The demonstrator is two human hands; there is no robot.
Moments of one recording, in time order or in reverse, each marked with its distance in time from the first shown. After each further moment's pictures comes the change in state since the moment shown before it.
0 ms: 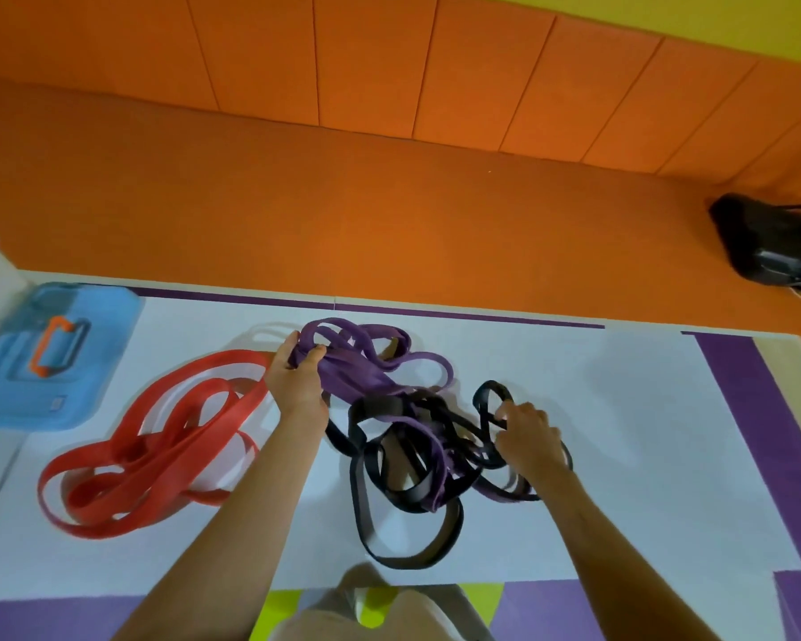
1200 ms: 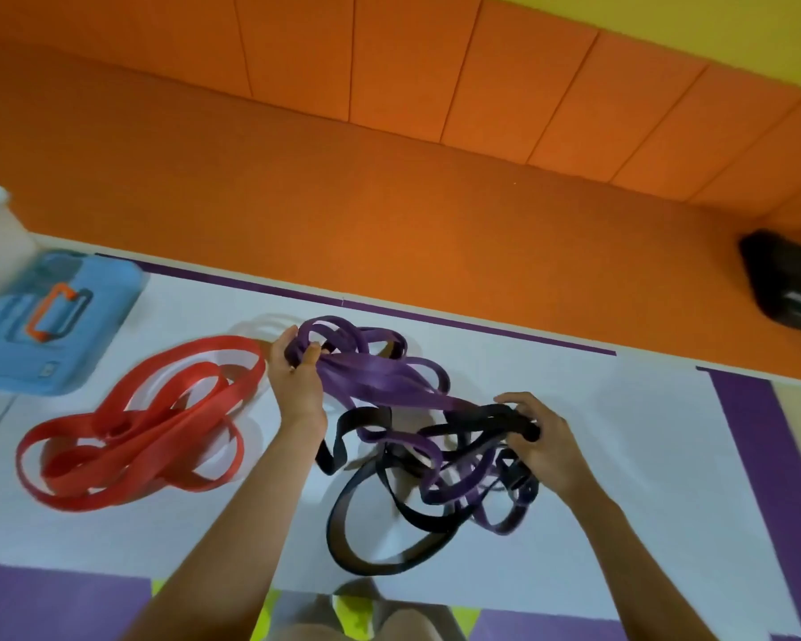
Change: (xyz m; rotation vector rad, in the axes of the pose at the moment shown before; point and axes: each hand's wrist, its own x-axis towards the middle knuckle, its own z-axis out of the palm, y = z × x) left_hand 0.000 -0.027 0.008 0.039 0.031 0.126; right_hand 0.001 0.036 -0.046 0.593 0.106 -0.455
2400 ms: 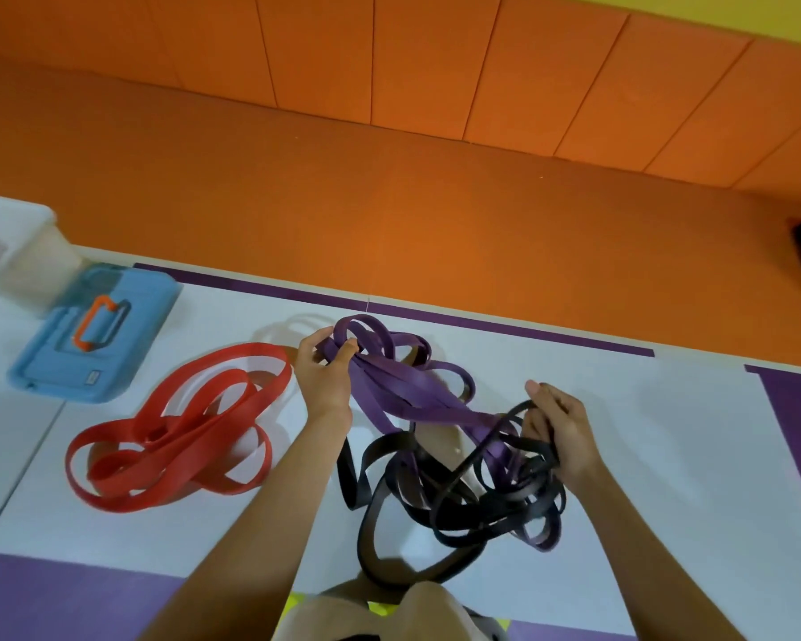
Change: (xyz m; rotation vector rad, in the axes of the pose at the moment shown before) left_hand 0.005 0.009 0.010 0.102 0.004 0.069; right_hand 0.029 -0.016 0.017 0.728 0.009 0.161
